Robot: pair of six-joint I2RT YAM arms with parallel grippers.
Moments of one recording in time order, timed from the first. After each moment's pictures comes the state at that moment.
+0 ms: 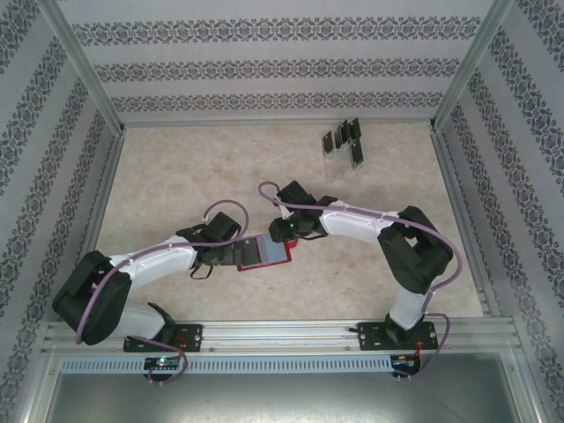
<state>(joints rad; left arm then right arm) -0.59 1.37 0.64 -0.51 -0.20 -0.64 0.74 1.79 1.10 -0.40 -0.18 0.40</state>
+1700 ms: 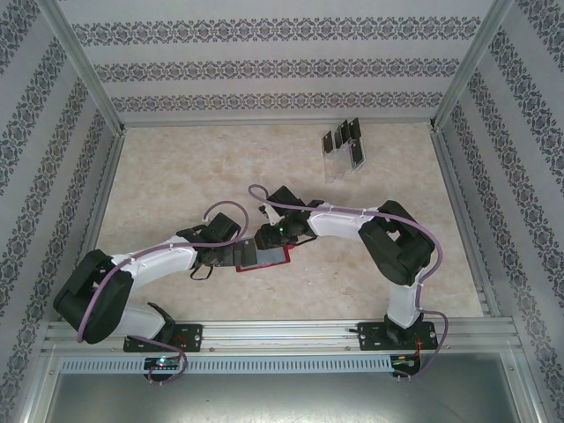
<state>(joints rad) -0.59 1.37 0.63 -0.49 -0.18 -0.64 0.77 1.90 1.13 -0.30 -0.41 0.50</state>
